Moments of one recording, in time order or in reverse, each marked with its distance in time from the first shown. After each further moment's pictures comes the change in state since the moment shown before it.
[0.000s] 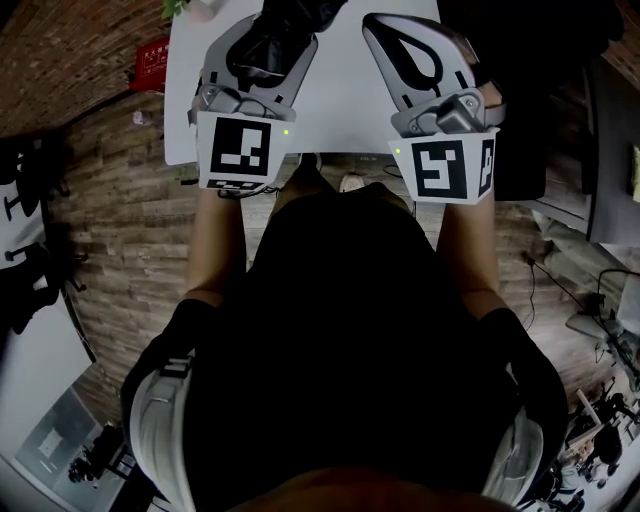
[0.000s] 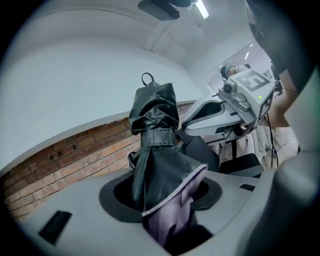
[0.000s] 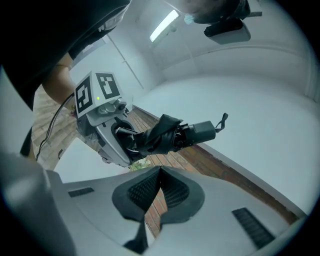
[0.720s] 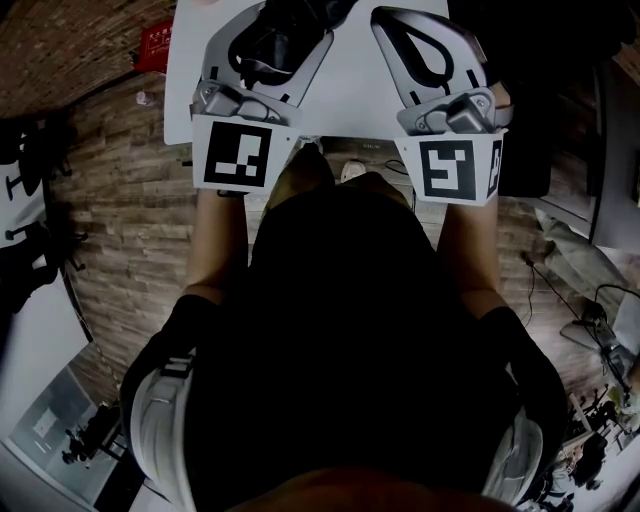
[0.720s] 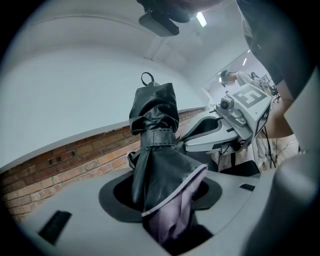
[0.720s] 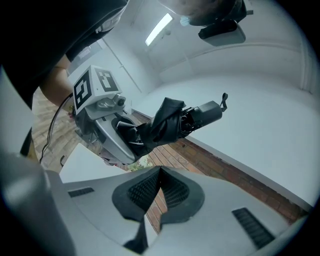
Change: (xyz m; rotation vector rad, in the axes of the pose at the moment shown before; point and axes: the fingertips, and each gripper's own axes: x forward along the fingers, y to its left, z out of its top) left arm -0.013 -0.018 0.031 -0.013 -0.116 -0.002; right arm -0.015 0.003 0.001 0.047 -0.031 0.011
